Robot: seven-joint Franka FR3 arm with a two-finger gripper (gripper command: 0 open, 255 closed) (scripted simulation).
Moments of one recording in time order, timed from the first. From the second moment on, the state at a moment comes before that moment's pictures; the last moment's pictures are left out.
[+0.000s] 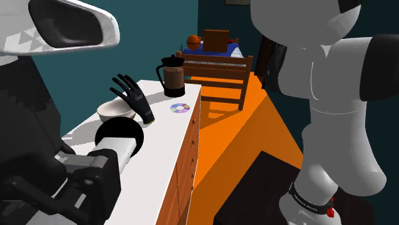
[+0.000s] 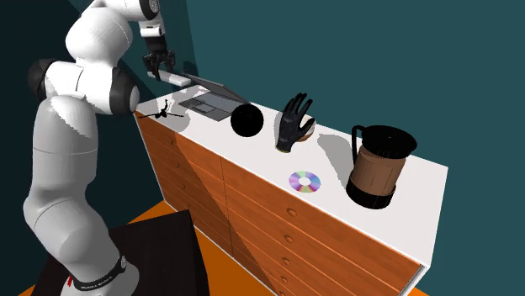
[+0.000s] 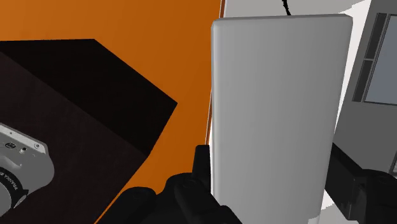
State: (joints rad) arm 0.65 0.43 0.76 -1.02 -0.30 1.34 2.15
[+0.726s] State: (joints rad) arm 0.56 0.34 0.77 -1.30 -0.24 1.54 2.15
